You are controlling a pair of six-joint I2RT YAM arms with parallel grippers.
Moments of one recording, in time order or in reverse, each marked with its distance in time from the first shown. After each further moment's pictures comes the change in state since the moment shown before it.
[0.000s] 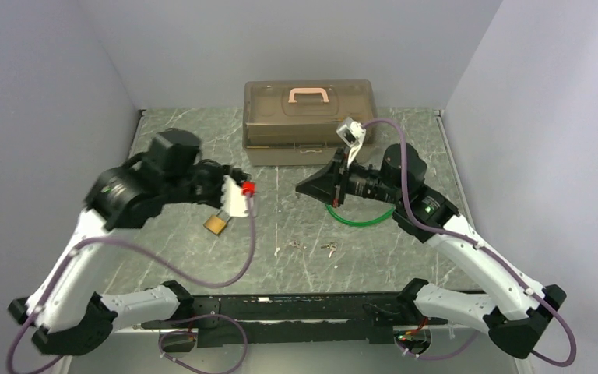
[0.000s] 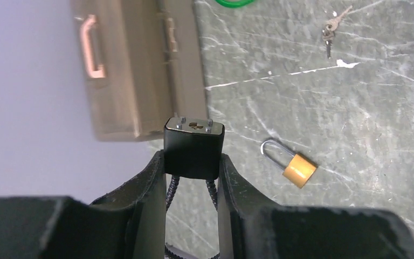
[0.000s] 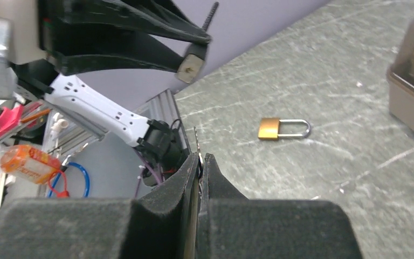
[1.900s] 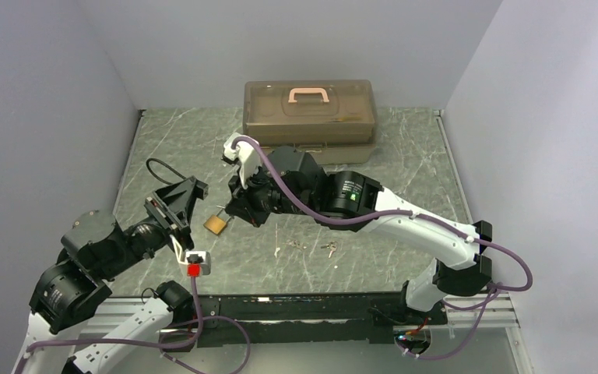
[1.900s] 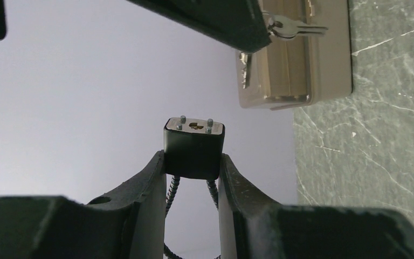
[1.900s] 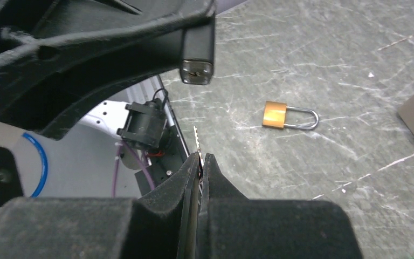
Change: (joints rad) left arm 0.067 -0.634 -0.420 0.336 -0.069 0.406; right arm 0.537 0.588 0.801 -0.528 0.512 -0.174
